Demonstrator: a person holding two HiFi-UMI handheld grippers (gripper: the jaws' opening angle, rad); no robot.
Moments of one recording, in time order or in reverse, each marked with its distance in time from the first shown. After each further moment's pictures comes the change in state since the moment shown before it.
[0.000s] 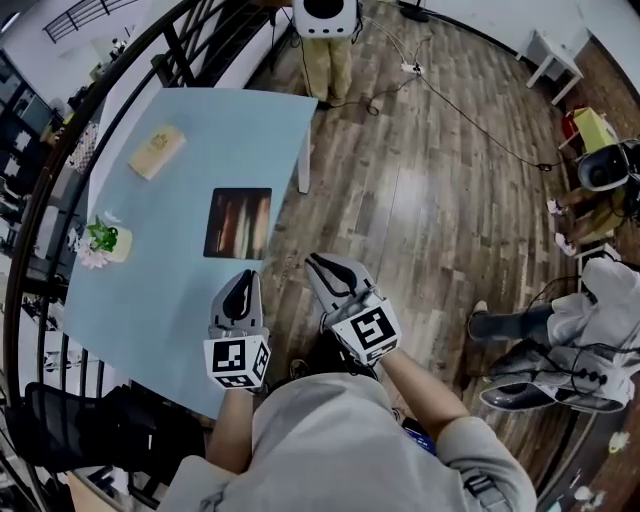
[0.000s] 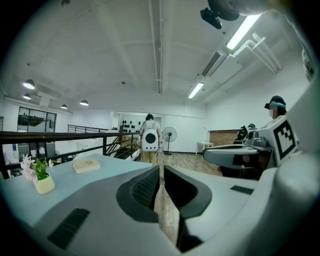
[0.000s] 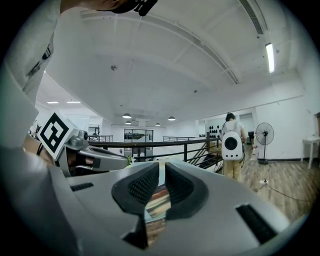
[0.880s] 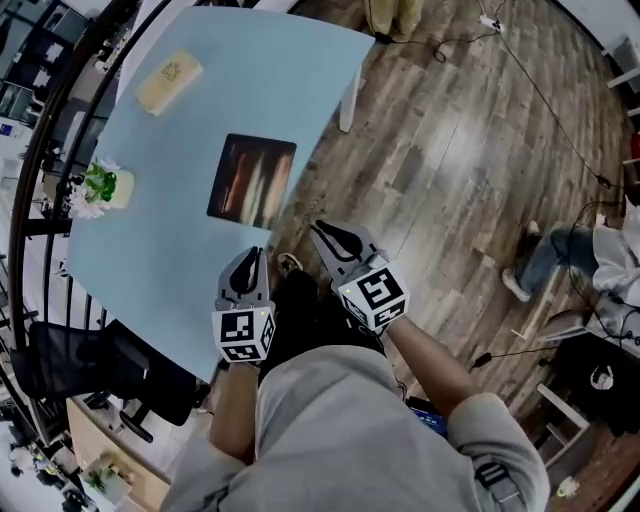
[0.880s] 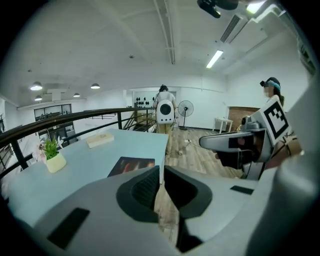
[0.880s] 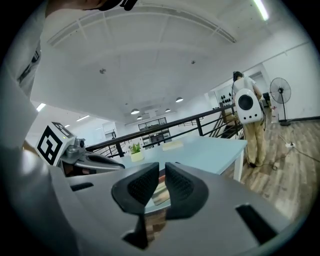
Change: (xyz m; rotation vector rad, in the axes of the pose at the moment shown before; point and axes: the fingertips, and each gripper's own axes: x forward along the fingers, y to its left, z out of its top) left arm 0.068 0.037 -0.100 -0.023 0.311 0.205; right arm 0.091 -0.052 -0.115 0.263 0.184 0.232
